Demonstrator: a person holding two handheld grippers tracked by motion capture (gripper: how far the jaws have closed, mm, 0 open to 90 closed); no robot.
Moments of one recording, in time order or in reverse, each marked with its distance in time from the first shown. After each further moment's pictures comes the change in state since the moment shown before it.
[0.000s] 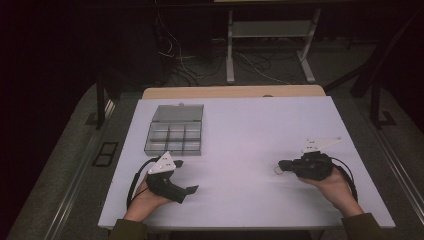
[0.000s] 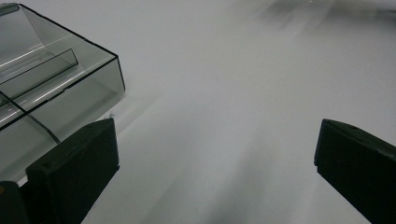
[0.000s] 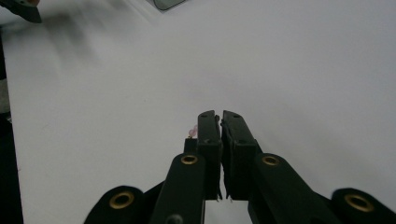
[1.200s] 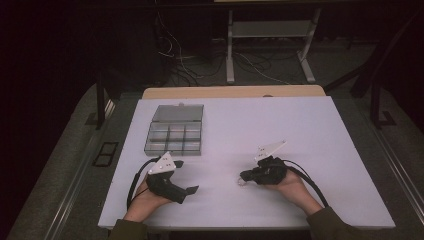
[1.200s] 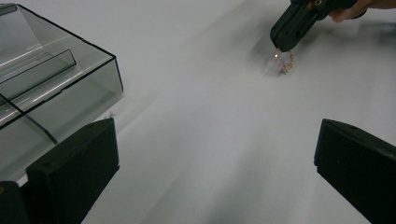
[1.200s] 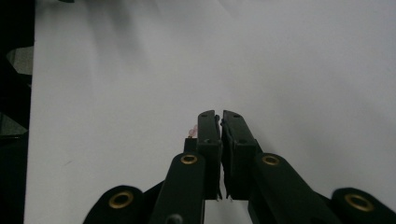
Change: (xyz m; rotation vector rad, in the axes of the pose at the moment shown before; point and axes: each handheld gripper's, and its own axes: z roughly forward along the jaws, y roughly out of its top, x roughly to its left) left arm -0.002 0.000 0.000 -0.012 -0.003 -0.013; right arm 0.044 0.028 0.094 0.113 0.164 -0.098
